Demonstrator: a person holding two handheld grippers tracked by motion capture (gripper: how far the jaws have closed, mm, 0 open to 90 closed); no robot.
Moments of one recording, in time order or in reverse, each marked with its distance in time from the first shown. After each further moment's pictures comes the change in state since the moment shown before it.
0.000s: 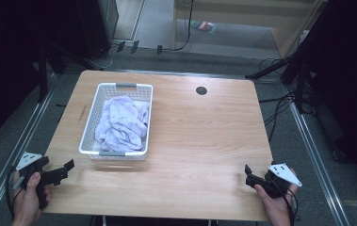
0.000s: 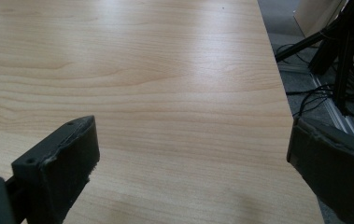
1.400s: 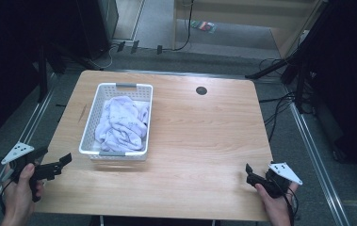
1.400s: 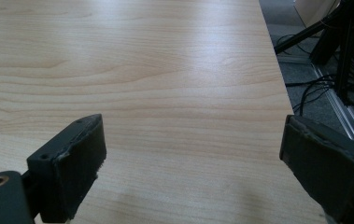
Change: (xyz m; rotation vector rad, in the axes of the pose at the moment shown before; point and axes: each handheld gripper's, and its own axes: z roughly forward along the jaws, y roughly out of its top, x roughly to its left) left arm -0.016 0.045 -0.032 -0.055 -0.134 0.093; right arm -0.001 0.001 0.003 0.028 -0.005 0.022
